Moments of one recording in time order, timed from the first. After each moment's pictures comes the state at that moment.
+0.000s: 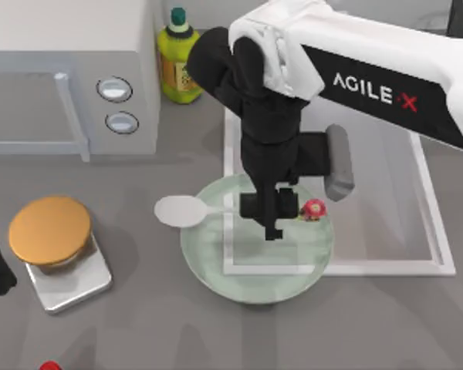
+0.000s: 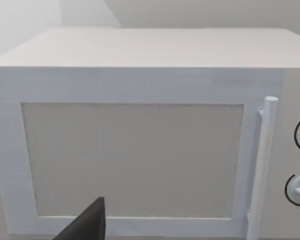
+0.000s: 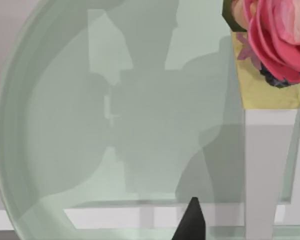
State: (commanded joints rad) left arm 0.00 0.00 0.00 0.00 0.00 0.00; right arm 0.72 2.29 1.98 -1.27 0.03 -3.96
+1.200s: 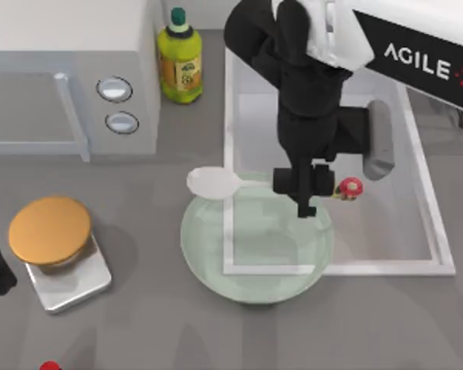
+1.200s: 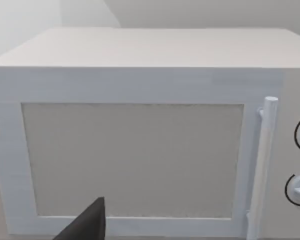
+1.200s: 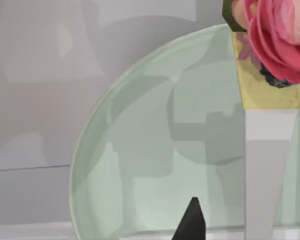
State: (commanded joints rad) left arm 0.00 0.00 0.00 0.00 0.00 0.00; right arm 0.65 2.18 1.93 -1.31 0.07 -3.94
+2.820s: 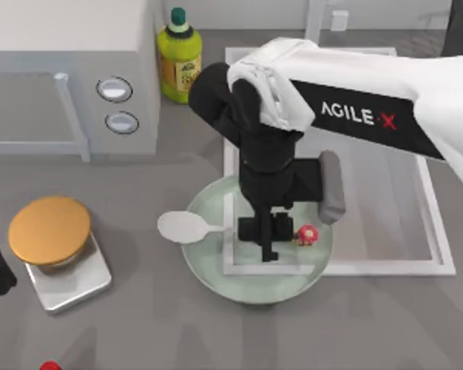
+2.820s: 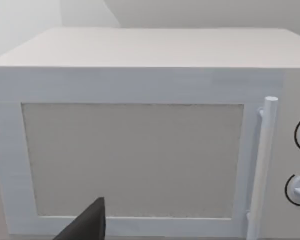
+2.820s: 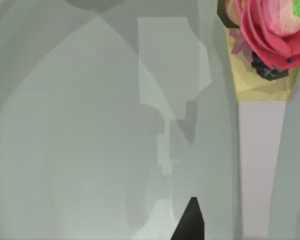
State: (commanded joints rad) left arm 0.00 0.00 0.00 0.00 0.00 0.00; right arm 0.72 2.33 1.86 -1.12 0.03 -3.96
